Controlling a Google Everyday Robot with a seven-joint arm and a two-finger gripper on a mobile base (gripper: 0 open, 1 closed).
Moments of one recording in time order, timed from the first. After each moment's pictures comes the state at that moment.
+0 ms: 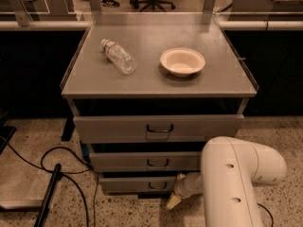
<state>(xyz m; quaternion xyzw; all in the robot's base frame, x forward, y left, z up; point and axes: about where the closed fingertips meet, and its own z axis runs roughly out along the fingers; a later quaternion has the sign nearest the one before) 0.567 -0.123 0.164 -0.53 0.82 0.07 0.20</state>
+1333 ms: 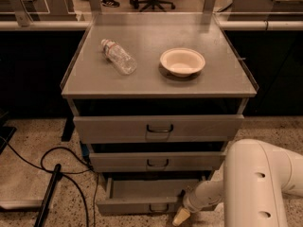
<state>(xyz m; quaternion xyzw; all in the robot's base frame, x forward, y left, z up) 0.488 -0.152 0.189 -0.51 0.84 0.11 0.16</state>
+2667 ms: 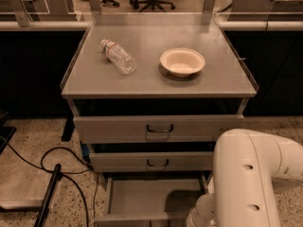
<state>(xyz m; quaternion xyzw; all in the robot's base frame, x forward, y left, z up) 0.383 -0.155 0.196 -0.52 0.84 0.14 0.06</state>
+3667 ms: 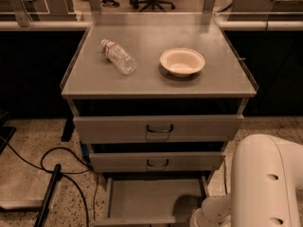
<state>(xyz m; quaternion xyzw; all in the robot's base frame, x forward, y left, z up) 0.365 -0.165 0.213 -0.50 0.85 0.16 0.07</state>
